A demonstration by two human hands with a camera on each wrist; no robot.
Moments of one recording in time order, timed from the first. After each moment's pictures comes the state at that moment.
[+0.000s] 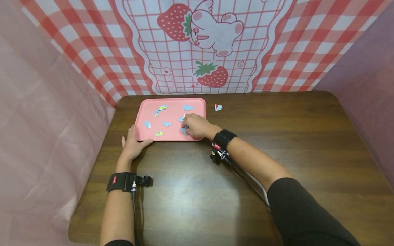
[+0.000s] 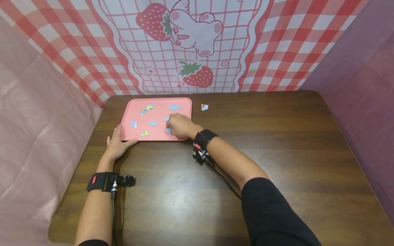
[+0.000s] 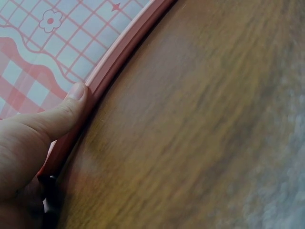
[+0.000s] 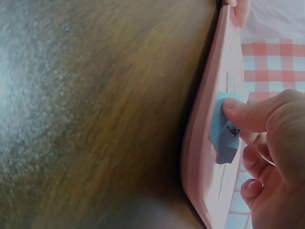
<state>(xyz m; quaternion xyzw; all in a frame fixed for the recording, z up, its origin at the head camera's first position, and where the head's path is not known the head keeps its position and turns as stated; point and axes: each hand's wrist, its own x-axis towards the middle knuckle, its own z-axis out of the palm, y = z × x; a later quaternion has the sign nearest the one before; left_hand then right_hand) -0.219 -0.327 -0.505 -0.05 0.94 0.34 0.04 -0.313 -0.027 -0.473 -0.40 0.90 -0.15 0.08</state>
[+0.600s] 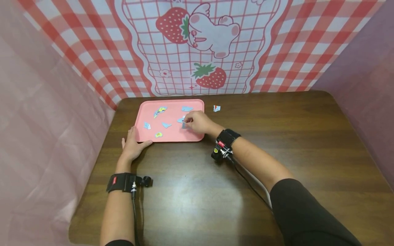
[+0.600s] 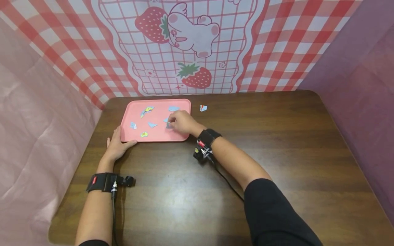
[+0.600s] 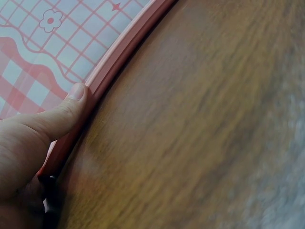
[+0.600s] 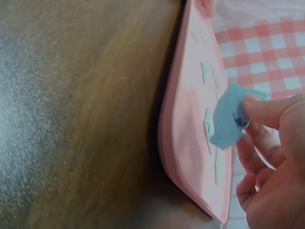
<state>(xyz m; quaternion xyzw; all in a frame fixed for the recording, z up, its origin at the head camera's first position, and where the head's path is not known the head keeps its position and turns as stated) -0.218 -0.328 -0.504 -0.04 0.94 0.34 0.05 -0.317 -0.013 -0.467 -0.33 0.87 -0.36 0.06</state>
